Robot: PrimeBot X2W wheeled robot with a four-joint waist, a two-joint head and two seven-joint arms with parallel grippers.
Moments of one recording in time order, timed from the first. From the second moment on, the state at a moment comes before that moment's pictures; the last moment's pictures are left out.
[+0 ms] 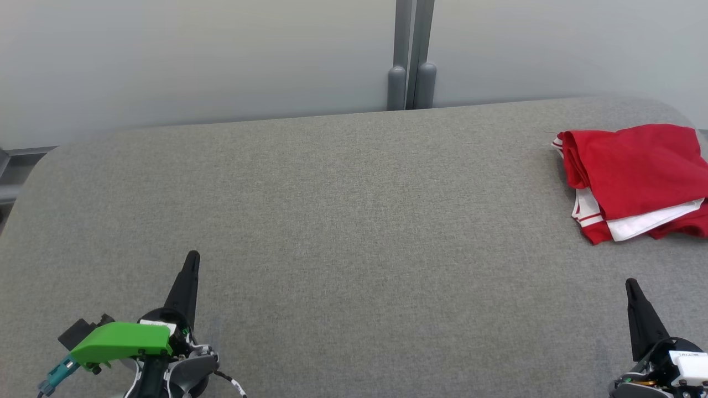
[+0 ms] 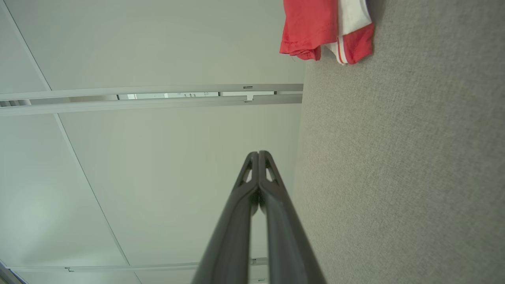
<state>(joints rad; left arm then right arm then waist) -0.10 0.05 -0.01 0.24 -1.62 -0.13 0.12 0.13 -0.05 -0.20 0.01 1.65 0.13 0.09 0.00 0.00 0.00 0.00</state>
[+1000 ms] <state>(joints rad) -0.10 0.05 -0.01 0.24 -1.62 -0.13 0.12 0.13 -0.05 -0.20 0.01 1.65 0.13 0.09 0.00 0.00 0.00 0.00</state>
